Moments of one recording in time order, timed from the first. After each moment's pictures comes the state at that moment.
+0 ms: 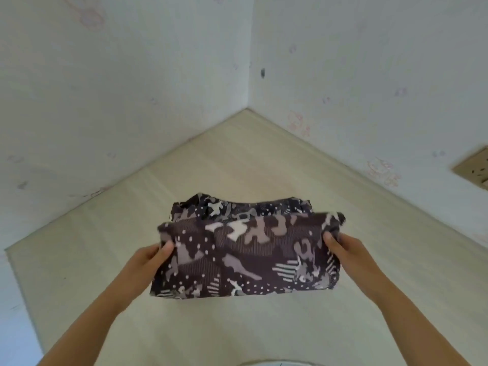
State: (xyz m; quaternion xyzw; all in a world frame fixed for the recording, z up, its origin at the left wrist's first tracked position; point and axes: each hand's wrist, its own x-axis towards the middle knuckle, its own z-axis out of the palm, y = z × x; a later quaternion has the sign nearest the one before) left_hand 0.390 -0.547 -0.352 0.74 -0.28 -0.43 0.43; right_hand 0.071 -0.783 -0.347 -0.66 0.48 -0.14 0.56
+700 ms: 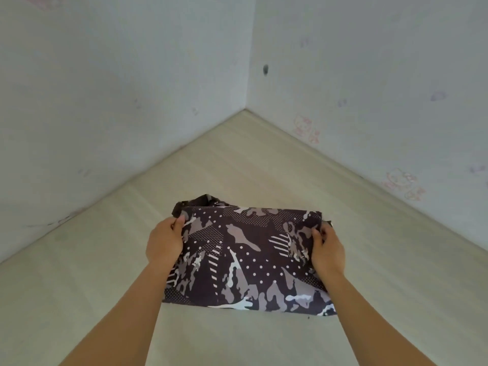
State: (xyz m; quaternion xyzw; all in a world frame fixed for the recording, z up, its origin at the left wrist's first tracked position) left_hand 0.475 -0.697 -0.450 0.91 -0.24 -0.17 0.29; right_hand 0.193 -0.843 -0.444 -0.63 0.68 -0.20 0.31
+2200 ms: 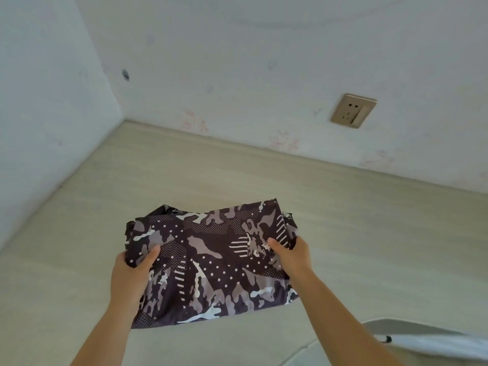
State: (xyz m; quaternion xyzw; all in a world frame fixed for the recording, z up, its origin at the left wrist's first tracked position) left_hand 0.415 -0.701 -0.449 0.80 -0.23 -0.38 0.40; right_hand 0.114 -0.761 -0.423 -0.35 0.77 -0.28 0.46
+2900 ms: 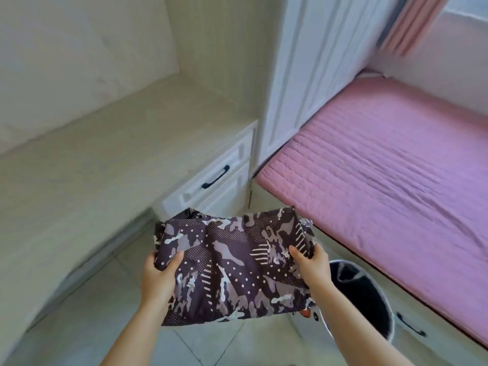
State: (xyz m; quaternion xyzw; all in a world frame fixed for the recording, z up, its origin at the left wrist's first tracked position) left_hand -0.165 -0.485 -0.460 0.56 -0.58 -0.58 0.14; right_hand -0.343 -0.250 -0.450 0.10 0.82 -0.51 0.24
